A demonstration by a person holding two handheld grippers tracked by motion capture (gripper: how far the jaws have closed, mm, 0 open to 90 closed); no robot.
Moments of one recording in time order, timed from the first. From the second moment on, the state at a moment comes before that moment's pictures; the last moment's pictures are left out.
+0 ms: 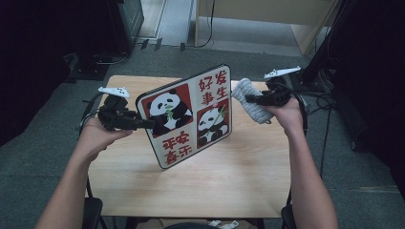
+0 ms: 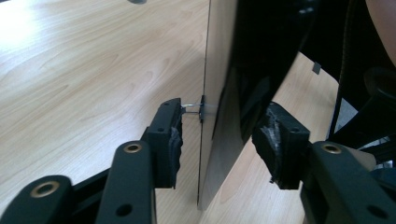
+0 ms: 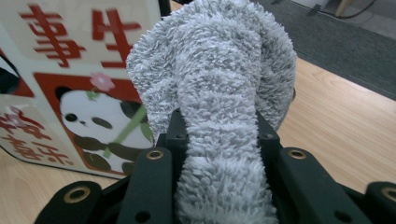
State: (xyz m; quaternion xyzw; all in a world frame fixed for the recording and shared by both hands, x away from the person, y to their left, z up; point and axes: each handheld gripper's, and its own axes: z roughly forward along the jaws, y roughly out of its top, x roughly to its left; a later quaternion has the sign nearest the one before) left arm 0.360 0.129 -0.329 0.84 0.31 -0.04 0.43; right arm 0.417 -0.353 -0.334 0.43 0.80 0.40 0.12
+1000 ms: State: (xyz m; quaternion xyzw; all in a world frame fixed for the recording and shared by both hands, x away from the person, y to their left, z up) left arm 0.364 0.124 -0.341 0.83 0.31 -0.05 0.46; right arm 0.430 -0.307 -0.248 0.36 0.82 0.42 0.15
